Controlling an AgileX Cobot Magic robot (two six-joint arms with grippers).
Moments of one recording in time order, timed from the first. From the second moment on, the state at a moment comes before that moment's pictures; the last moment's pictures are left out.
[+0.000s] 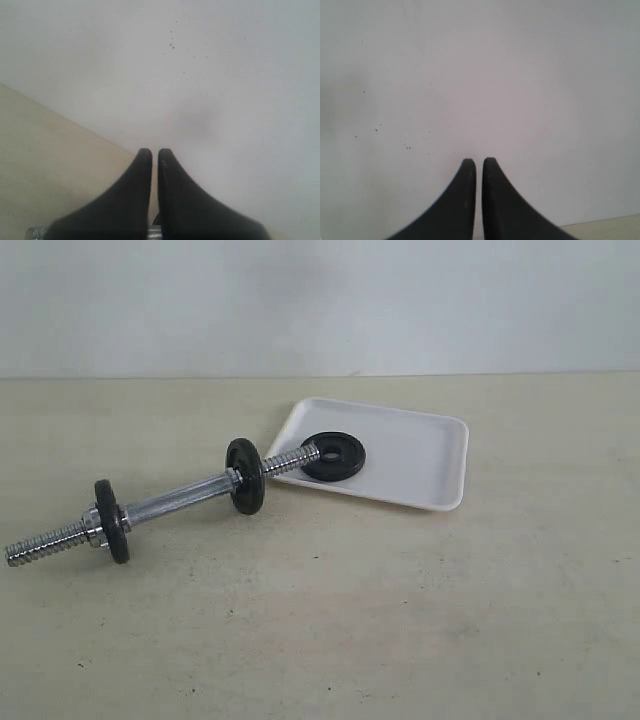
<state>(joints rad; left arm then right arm) -0.03 0.00 0.00 -0.34 0.01 -0.25 -0.04 0.00 0.00 -0.69 -0.41 1.09</state>
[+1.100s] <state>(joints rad) -0.27 0.00 -0.03 -1.13 0.17 0.94 -0.04 0.22 -0.11 -0.89 -0.45 1.10</state>
